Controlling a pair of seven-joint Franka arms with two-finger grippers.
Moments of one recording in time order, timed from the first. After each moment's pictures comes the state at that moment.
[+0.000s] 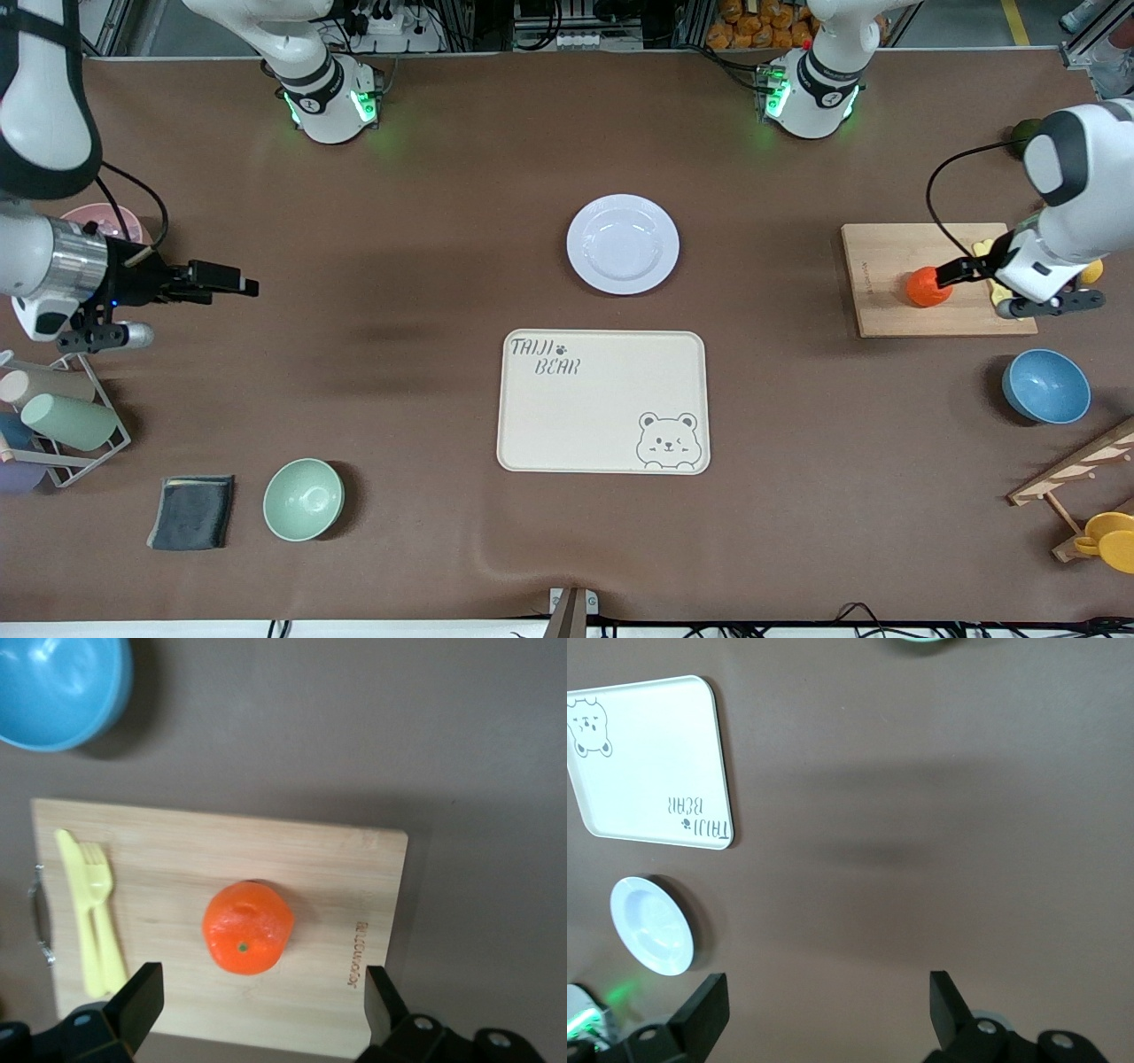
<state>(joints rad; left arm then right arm) 0.30 0.05 -0.08 -2.29 0.10 2.24 0.06 -0.05 0.19 -0.02 -1.70 0.40 1.65 -0.13</state>
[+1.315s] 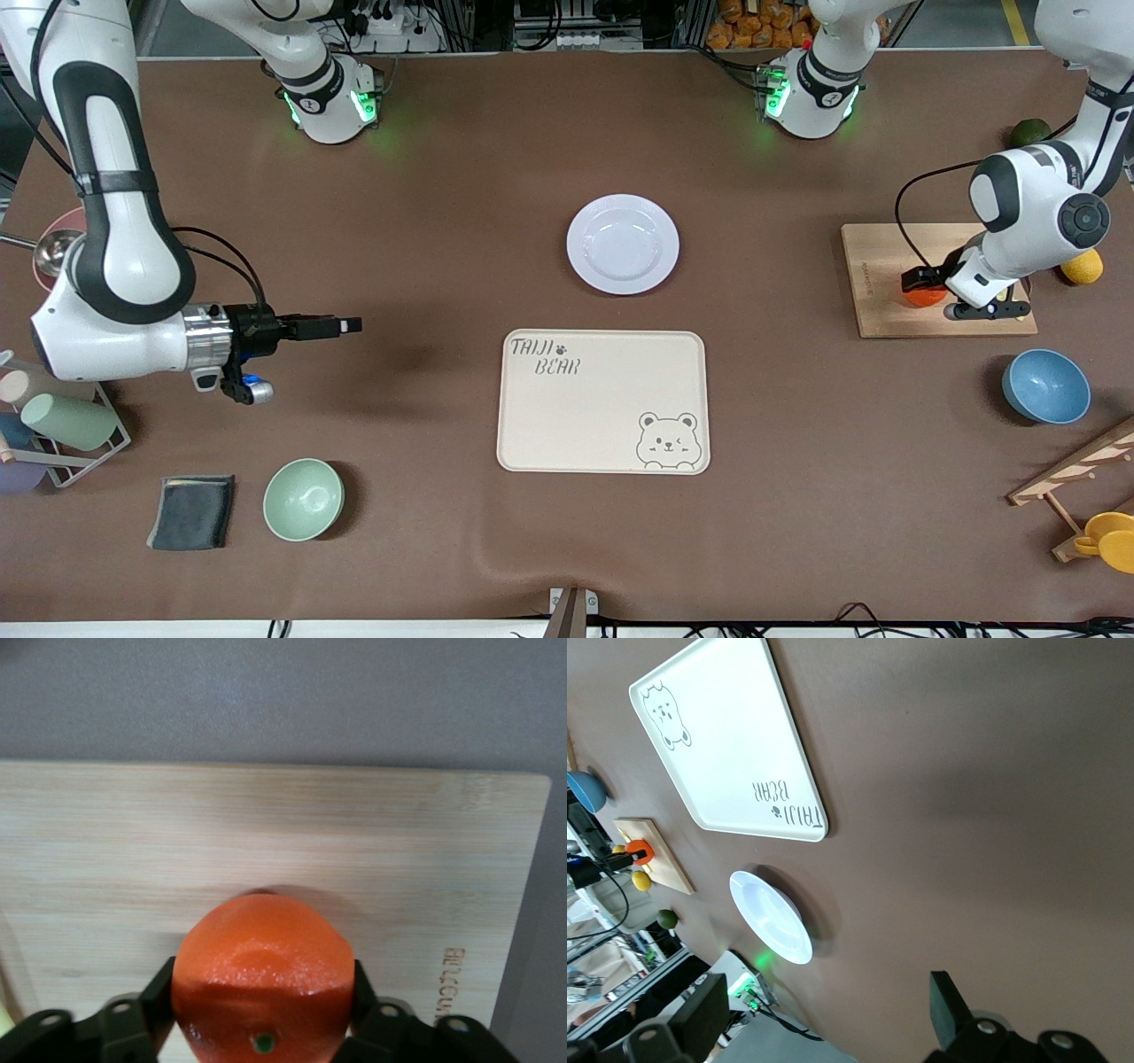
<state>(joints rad) 0.39 0.24 -0.08 -2.39 0.12 2.51 0.18 0.01 0.45 -0.01 -1.71 0.77 1.68 -0.10</state>
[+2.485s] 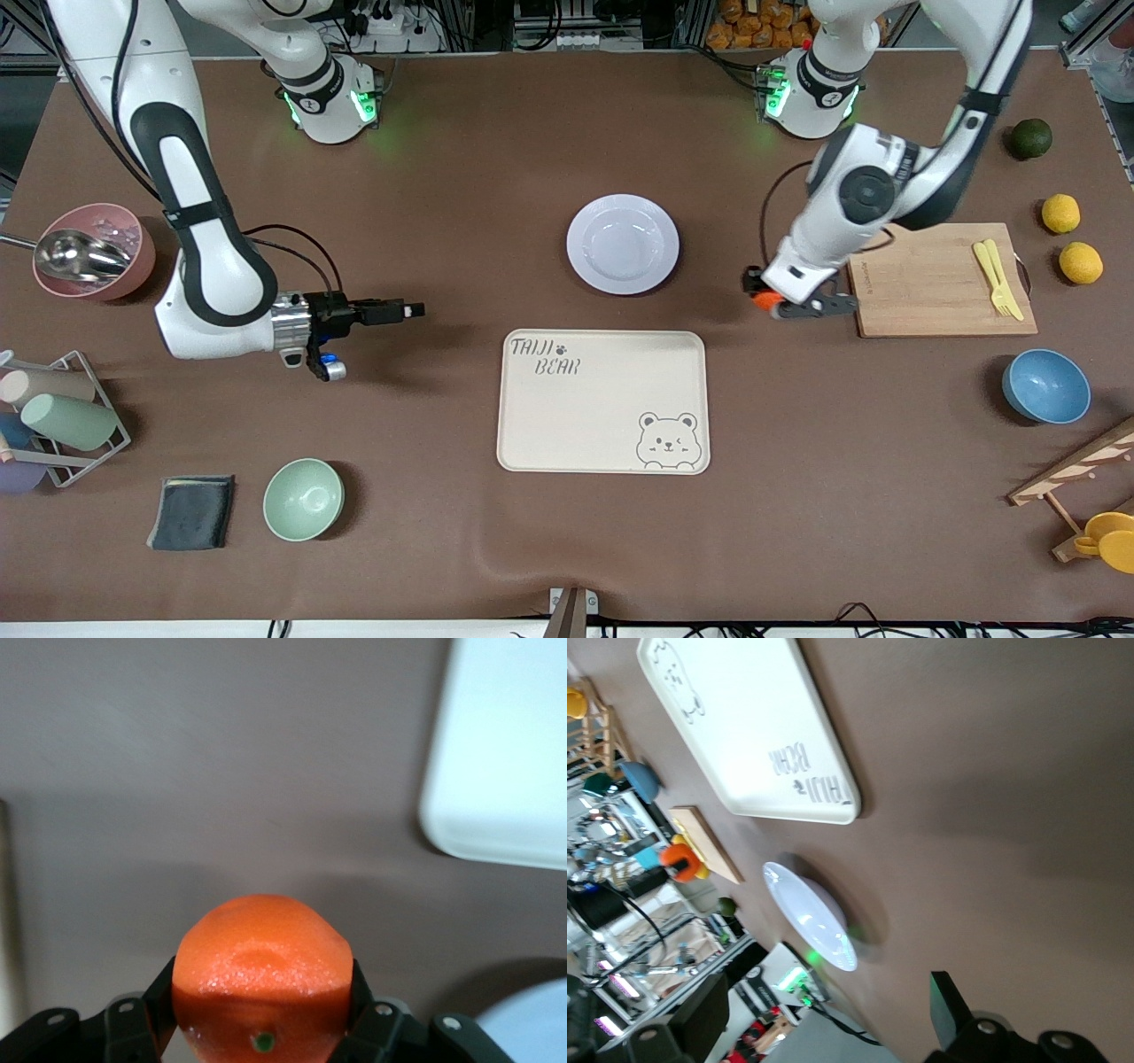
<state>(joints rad) 0.36 0.18 -0.79 -2.31 0.14 2.39 -0.65 0.12 0.46 0.00 -1.96 1.06 1.83 -0.25</state>
